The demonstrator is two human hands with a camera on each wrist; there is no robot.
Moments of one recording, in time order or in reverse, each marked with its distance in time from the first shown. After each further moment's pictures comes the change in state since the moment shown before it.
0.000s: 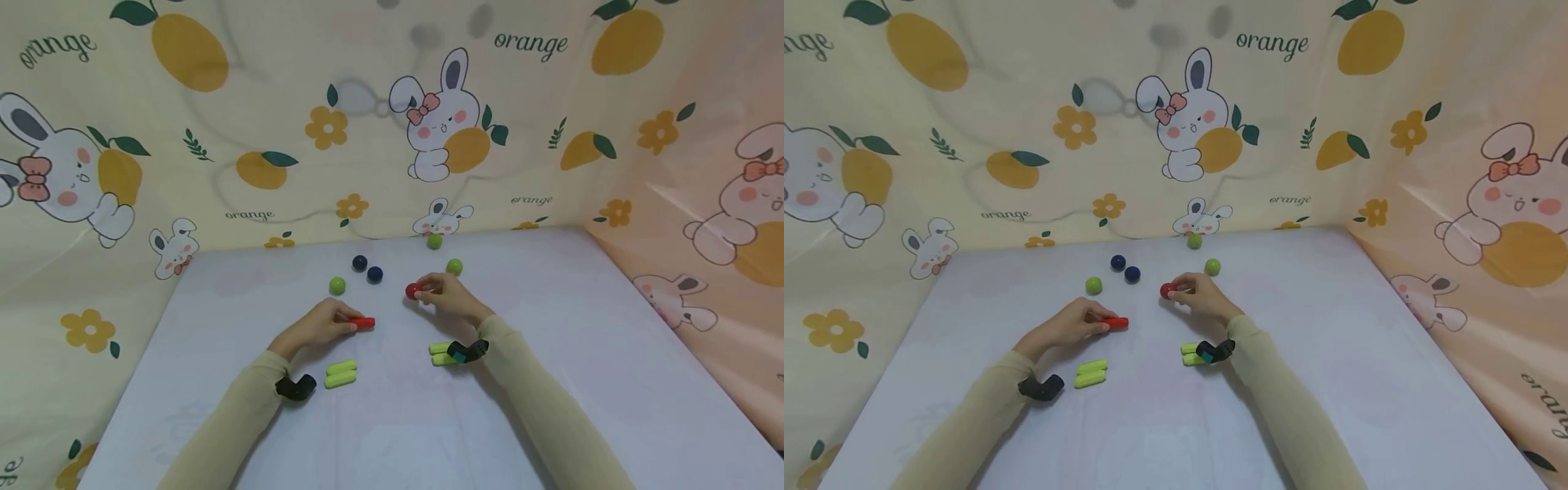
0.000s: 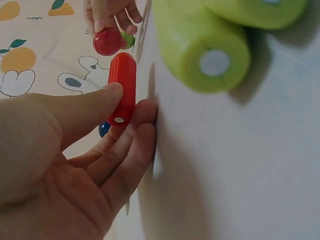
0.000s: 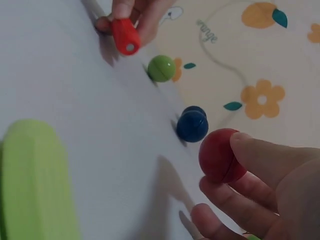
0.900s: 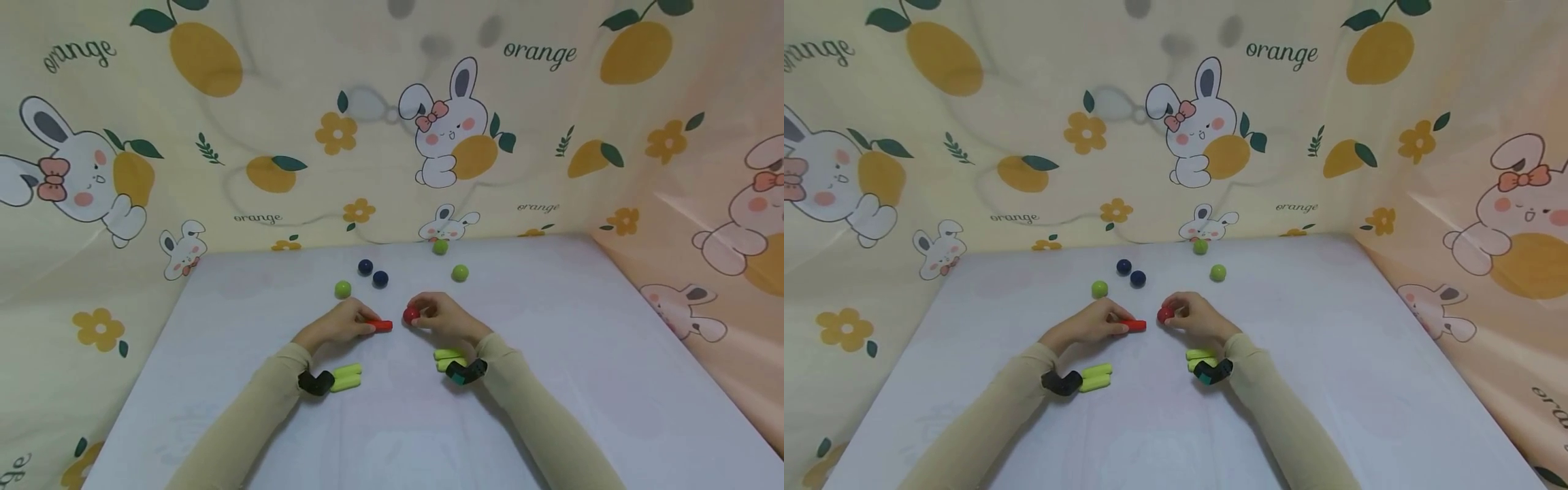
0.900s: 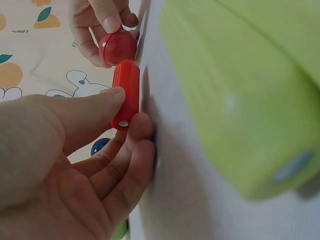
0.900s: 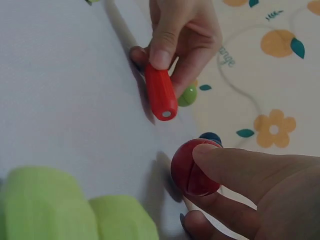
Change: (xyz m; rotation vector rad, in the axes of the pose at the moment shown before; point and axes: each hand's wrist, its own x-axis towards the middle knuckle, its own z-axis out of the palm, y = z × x) left_hand 0.025 0.014 0.010 0.009 -0.047 -0.047; right_hand -0.009 -0.006 0.024 -0.077 -0.111 -0.047
